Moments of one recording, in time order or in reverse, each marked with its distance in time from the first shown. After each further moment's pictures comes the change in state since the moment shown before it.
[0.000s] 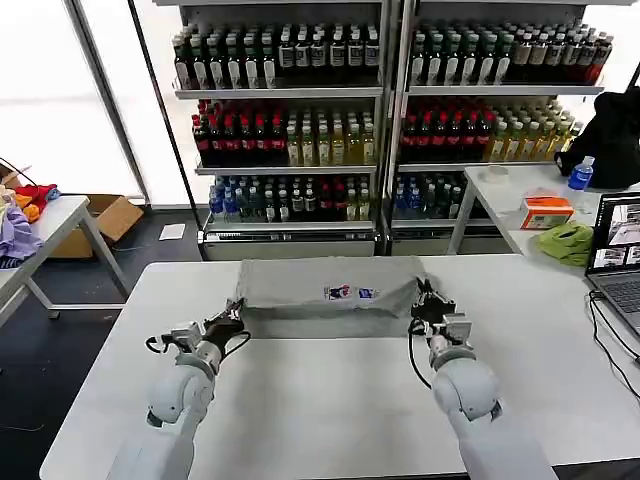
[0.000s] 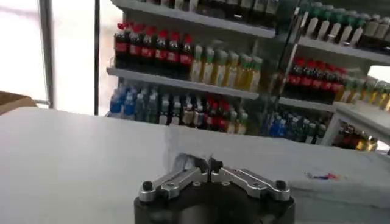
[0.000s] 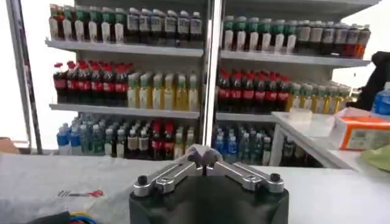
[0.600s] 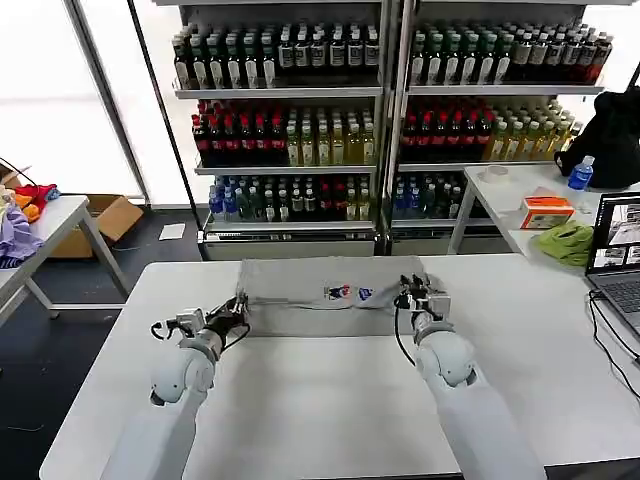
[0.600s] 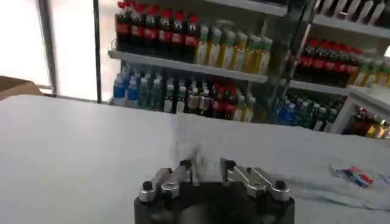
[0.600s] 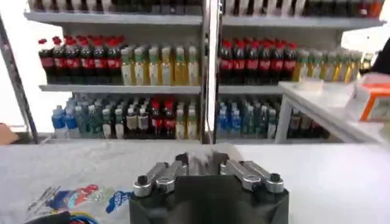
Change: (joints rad) left arm -0.065 0.018 0.005 0.051 -0.036 0.081 -0.036; right arm 0.138 0.093 -0.021 -0.167 0.150 -0.057 0.093
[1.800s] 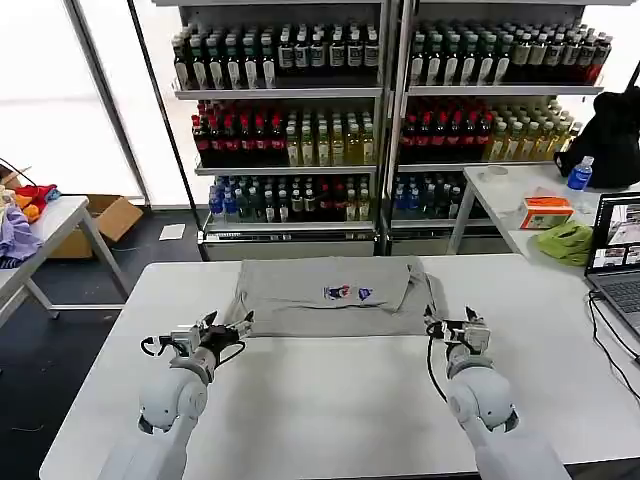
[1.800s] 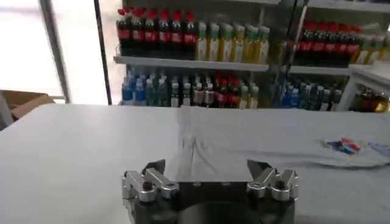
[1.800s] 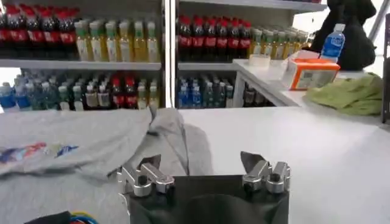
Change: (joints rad) left arm 0.125 0.015 -0.005 -0.139 0.114 0.043 -0.007; right arm -0.247 -0.164 0.062 0.233 0.021 -0.089 0.107
